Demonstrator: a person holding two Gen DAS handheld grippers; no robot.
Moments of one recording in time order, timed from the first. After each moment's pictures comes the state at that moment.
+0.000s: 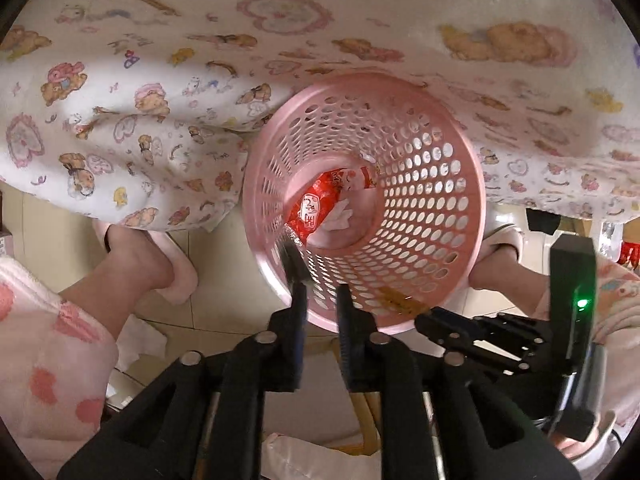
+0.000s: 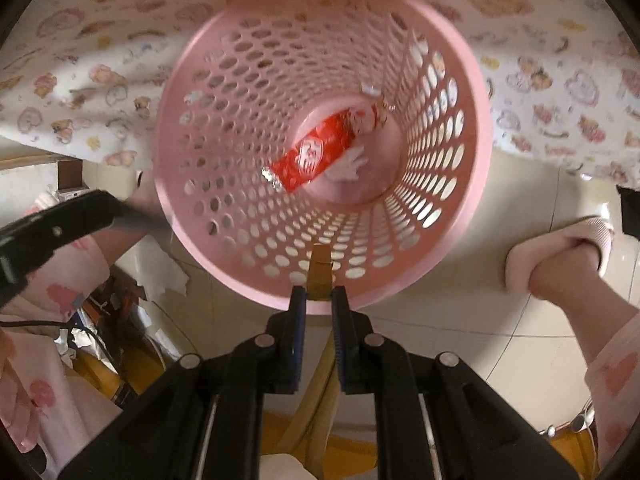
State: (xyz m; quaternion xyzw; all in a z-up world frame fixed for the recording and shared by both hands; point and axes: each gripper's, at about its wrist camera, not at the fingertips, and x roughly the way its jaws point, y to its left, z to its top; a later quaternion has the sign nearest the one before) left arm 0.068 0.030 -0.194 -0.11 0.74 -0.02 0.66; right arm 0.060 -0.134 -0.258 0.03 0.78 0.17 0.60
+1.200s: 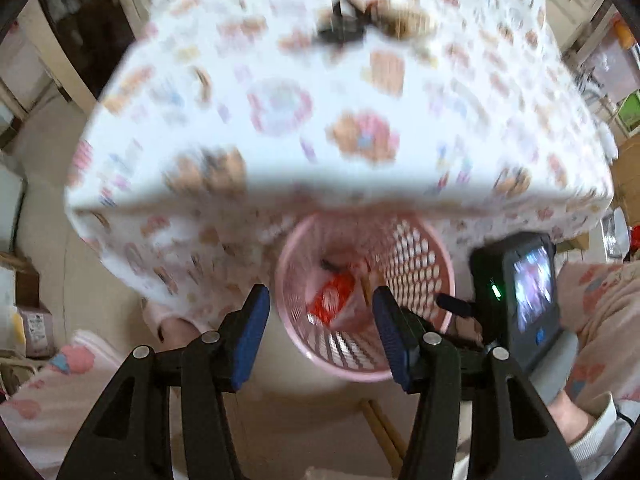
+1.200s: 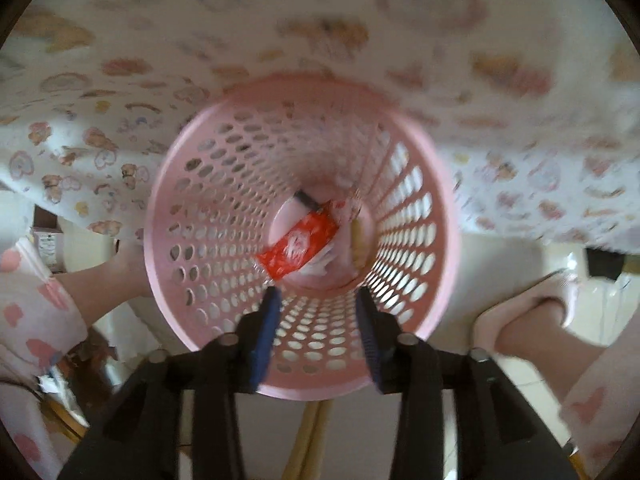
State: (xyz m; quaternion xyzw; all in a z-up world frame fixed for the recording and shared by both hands) left arm 0.063 0.029 -0.081 -0.03 0.59 -0.02 0.80; right arm 0.086 -0.118 -0.224 -0.02 0.68 0.13 0.73
